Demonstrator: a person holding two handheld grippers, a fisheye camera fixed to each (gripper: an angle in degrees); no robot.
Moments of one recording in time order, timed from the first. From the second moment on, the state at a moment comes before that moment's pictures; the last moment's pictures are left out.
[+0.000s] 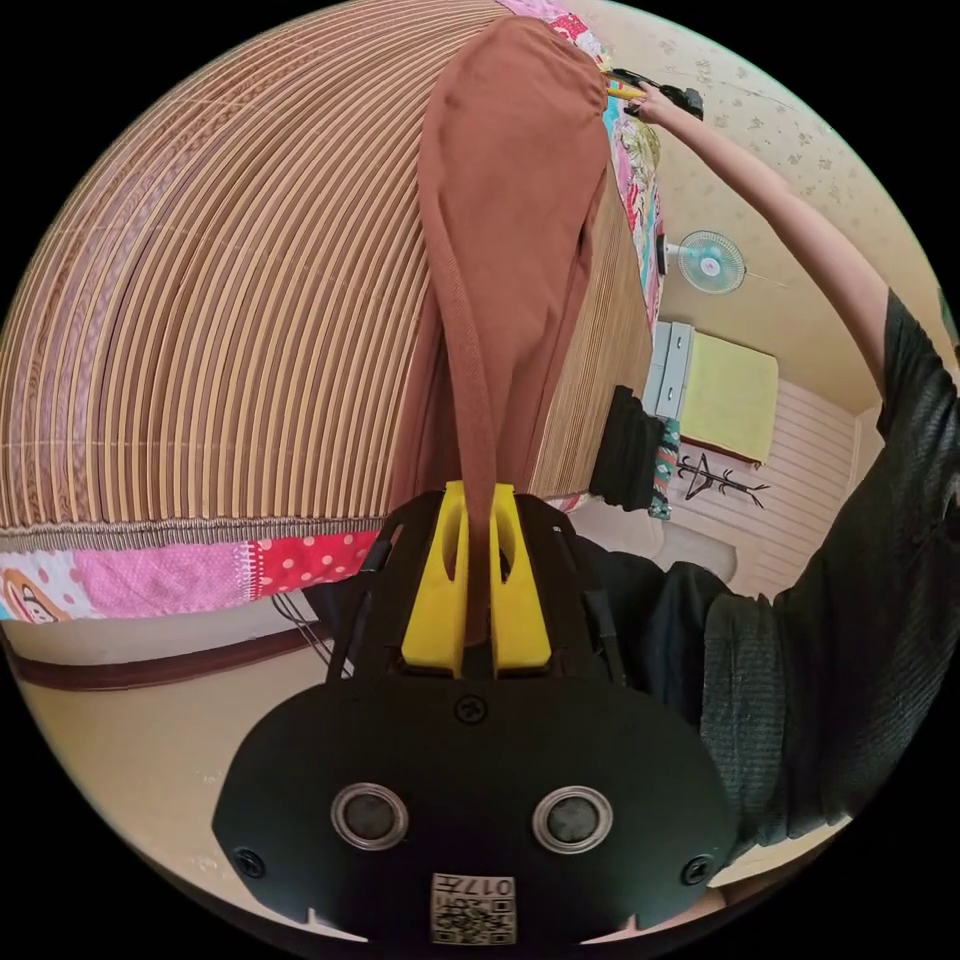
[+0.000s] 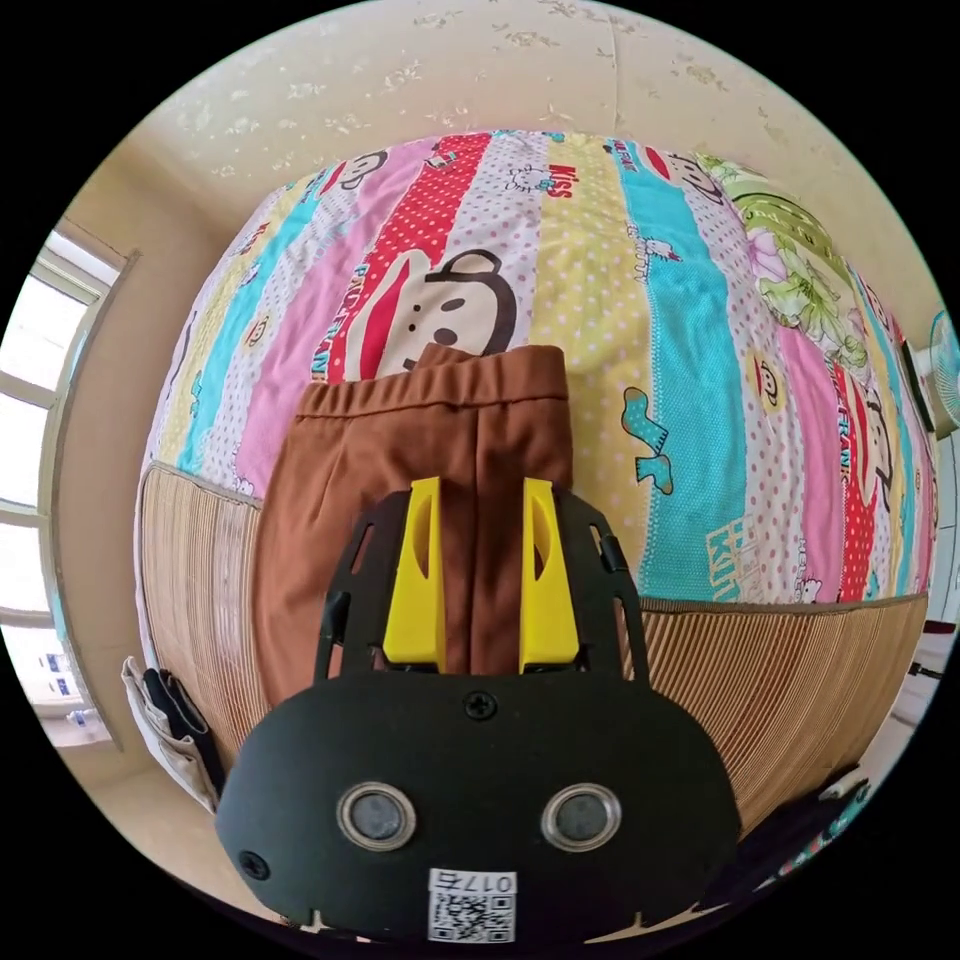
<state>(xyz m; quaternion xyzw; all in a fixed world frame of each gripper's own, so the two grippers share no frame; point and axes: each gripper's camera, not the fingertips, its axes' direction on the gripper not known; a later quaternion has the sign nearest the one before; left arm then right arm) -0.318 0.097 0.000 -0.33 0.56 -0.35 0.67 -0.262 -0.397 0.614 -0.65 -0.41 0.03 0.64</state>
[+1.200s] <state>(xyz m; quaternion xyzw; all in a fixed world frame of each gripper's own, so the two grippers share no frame) -0.412 0.053 -0.024 -0.23 0.65 -0.41 0.60 -0.332 -0.396 0.689 -0.64 -0.43 0.04 0.64</state>
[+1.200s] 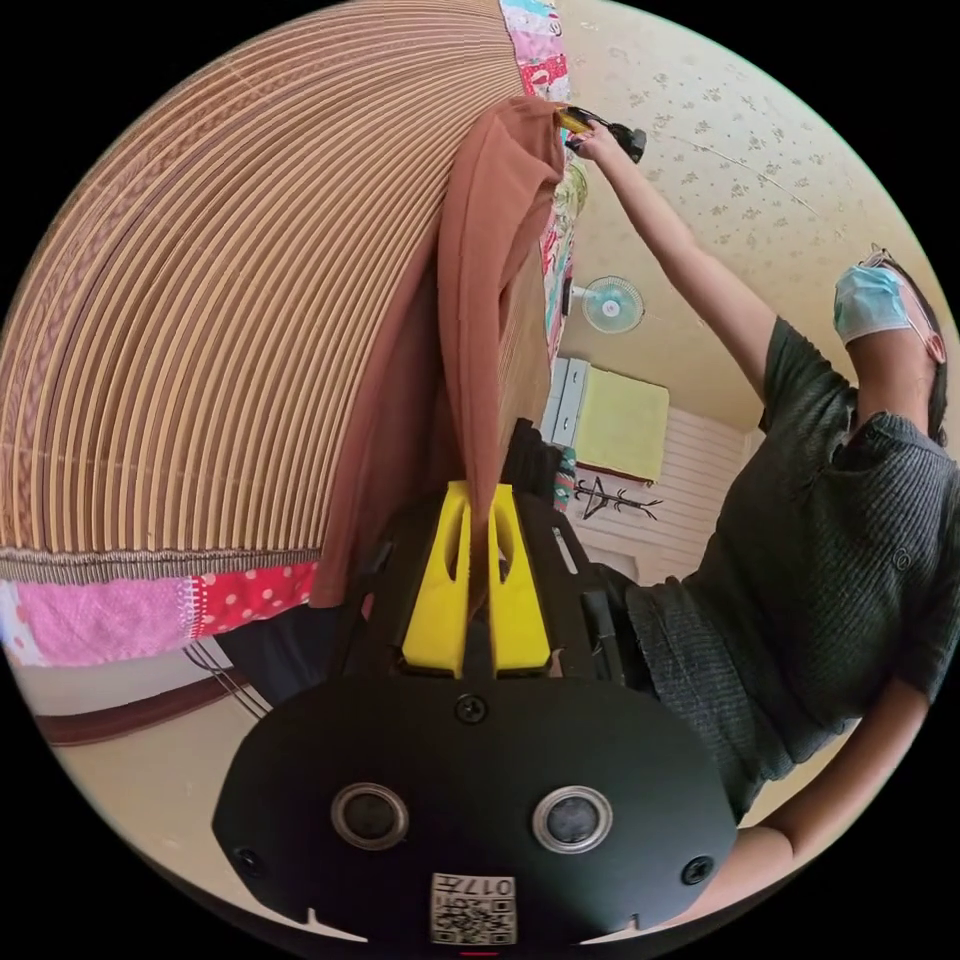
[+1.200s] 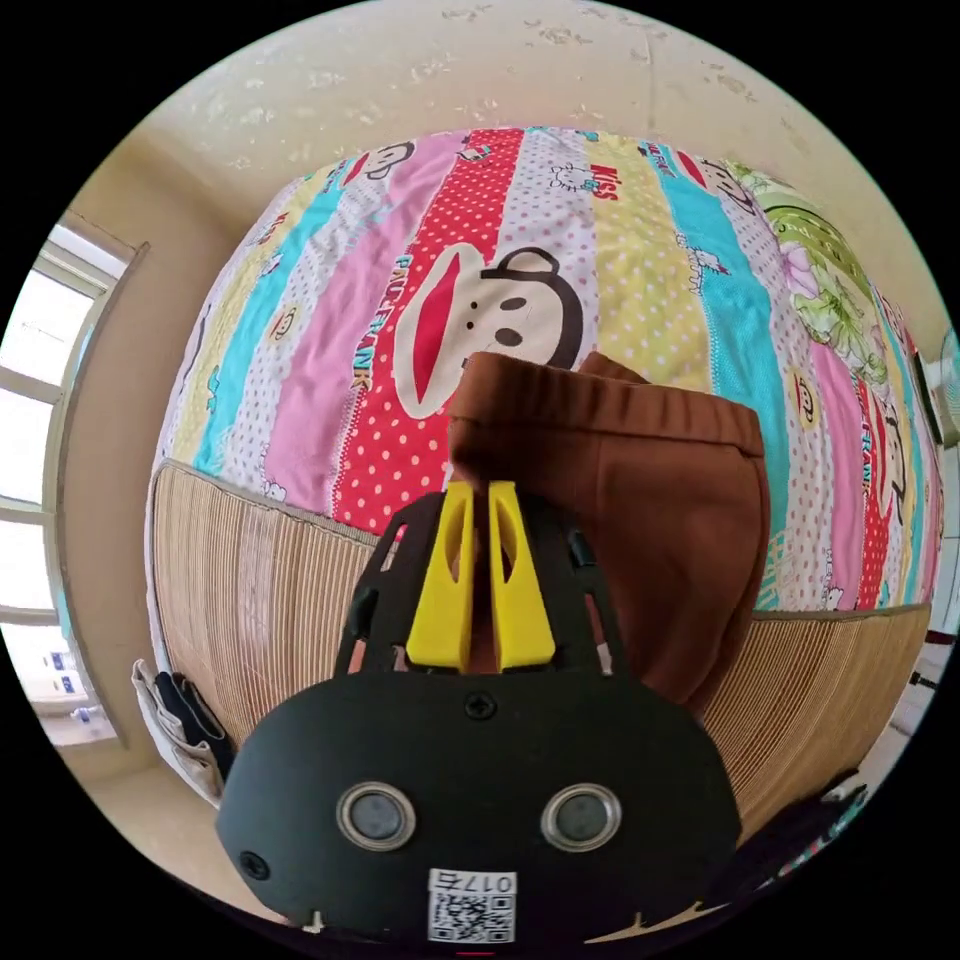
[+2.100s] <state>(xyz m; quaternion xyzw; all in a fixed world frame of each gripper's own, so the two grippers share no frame) -0.353 0.058 0.054 -0.34 0.59 -0.39 0.62 -0.201 -0.320 0.620 -0.53 -0.51 0.03 0.68</state>
